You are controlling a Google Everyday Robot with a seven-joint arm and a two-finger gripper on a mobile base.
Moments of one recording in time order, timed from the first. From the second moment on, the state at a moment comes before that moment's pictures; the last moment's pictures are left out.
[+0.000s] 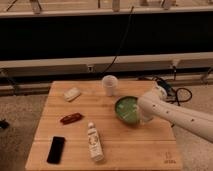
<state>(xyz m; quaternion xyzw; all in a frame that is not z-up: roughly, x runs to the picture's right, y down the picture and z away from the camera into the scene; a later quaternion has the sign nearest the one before) 0.211 0.184 0.817 -0.27 -0.05 -0.21 0.94</state>
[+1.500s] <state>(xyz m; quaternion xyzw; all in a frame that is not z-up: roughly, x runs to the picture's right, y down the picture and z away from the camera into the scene) 0.197 0.128 0.805 -0.26 -0.03 -0.25 0.93</state>
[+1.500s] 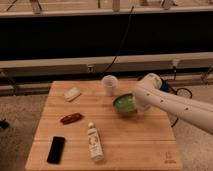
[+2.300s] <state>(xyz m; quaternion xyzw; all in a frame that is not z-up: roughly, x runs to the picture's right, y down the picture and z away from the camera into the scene) 0.190 0.116 0.802 -0.25 -0.03 -0.26 0.93</state>
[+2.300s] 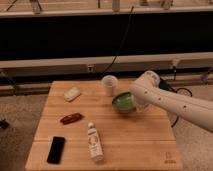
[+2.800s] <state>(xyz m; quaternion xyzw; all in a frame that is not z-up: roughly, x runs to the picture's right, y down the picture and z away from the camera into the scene) 0.185 0.111 0.802 -0.25 -0.02 -0.27 0.93</state>
